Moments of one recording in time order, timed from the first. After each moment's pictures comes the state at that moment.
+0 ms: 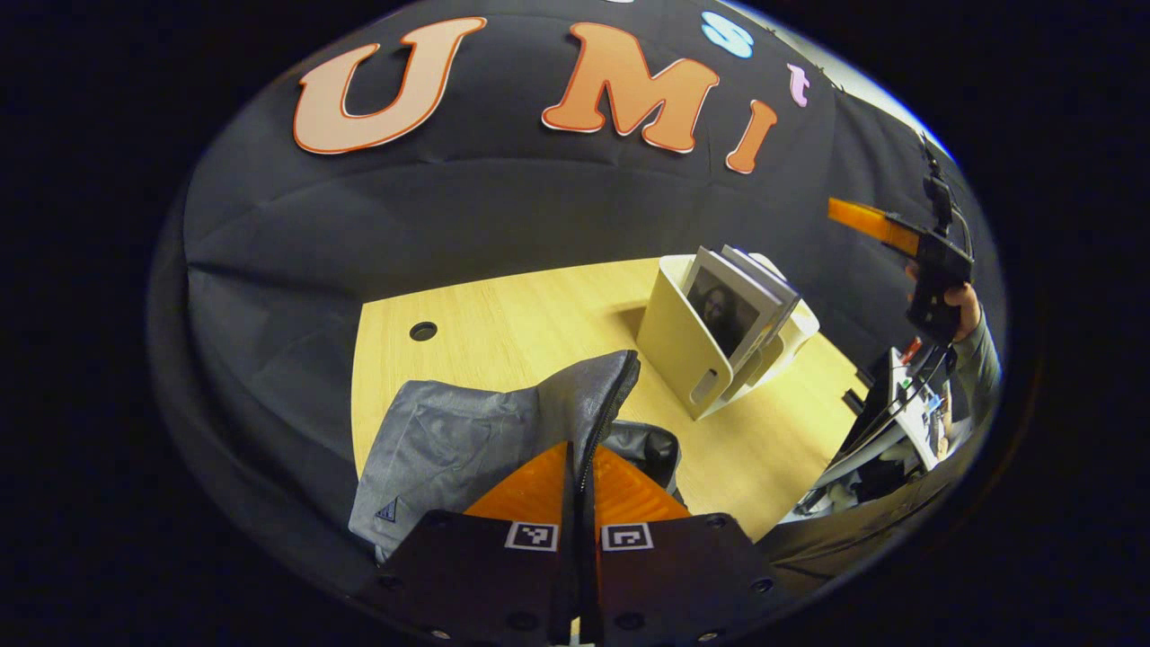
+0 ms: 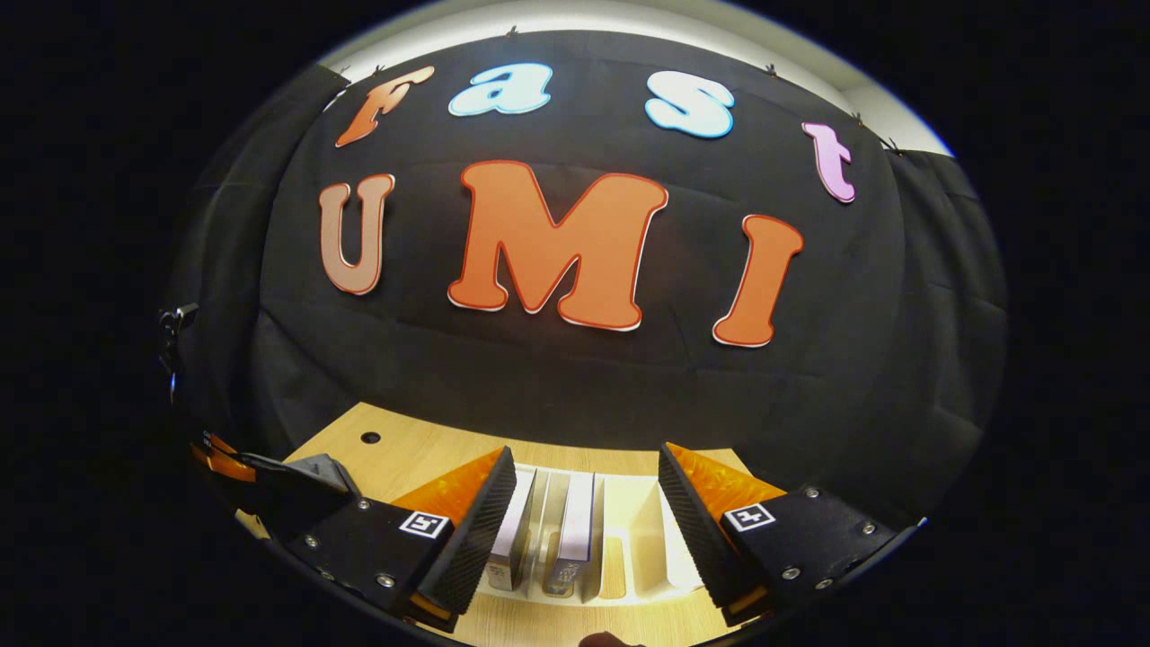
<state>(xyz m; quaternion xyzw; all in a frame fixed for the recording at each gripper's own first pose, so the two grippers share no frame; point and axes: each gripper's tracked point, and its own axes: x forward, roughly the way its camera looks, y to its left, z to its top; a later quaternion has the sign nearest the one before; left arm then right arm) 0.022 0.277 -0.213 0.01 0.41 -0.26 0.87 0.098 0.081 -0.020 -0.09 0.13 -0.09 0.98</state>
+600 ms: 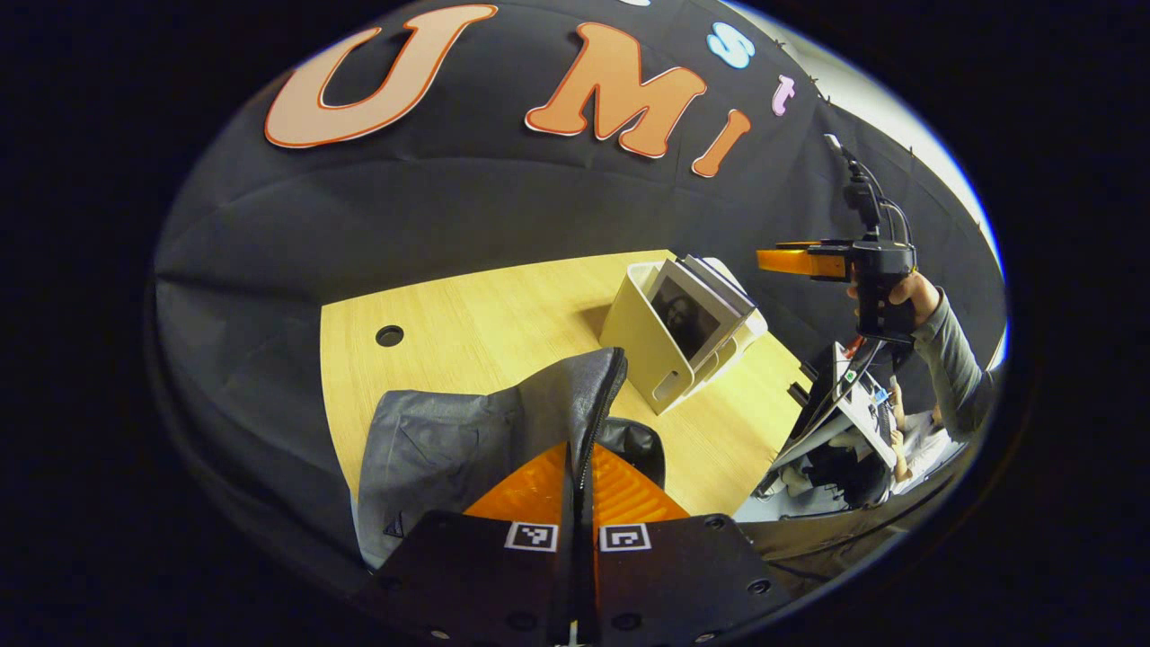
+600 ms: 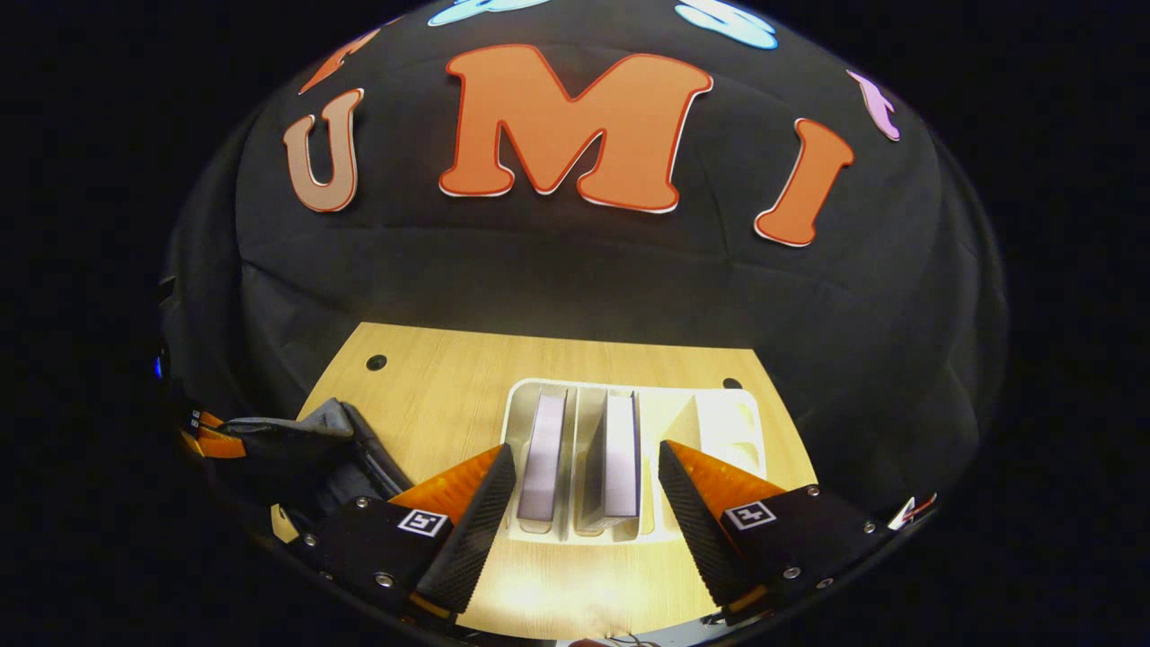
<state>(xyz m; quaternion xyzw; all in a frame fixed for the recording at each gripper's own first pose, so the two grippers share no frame) 0.042 0.294 -0.181 -0.01 0.44 -0.35 0.83 0.119 0.104 -0.077 -0.06 0.34 -0.08 0.93</state>
